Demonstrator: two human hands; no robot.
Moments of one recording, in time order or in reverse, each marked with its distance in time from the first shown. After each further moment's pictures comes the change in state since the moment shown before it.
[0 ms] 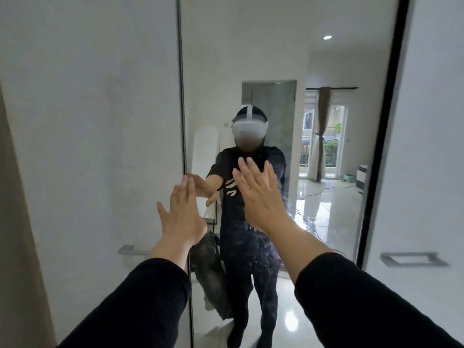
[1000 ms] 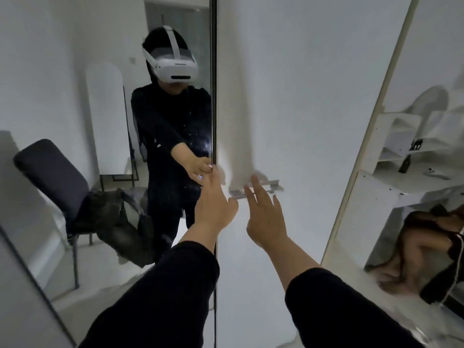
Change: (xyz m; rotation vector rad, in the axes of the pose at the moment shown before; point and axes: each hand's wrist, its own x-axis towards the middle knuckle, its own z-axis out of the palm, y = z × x) left_hand -0.121 0.341 0.156 -0.674 -0.305 0.208; right_hand -0.283 0.222 0.101 0.269 -0.287 0.490
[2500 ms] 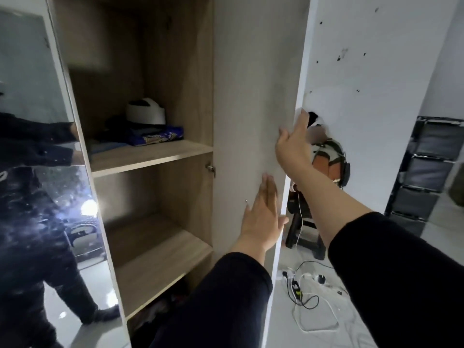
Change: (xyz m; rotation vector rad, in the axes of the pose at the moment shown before) left_hand -0.180 0.204 0.092 -0.013 -0.496 0.824; right_hand -0.119 0.077 -0.296 0.338 0.764 0.689
